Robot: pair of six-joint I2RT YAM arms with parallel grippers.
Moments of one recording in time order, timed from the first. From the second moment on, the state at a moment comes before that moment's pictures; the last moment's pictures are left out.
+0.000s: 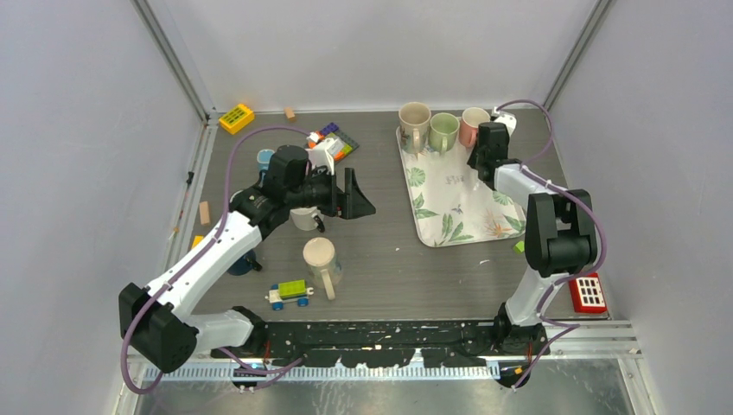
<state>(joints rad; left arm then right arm) -0.56 1.21 1.09 -0.38 0.50 -0.47 0.10 1.77 1.13 0.05 0.31 0.33</state>
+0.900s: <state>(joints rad) -0.56 1.21 1.09 -0.39 0.49 -0.47 0.09 1.82 1.25 -0.21 0.27 0.39</state>
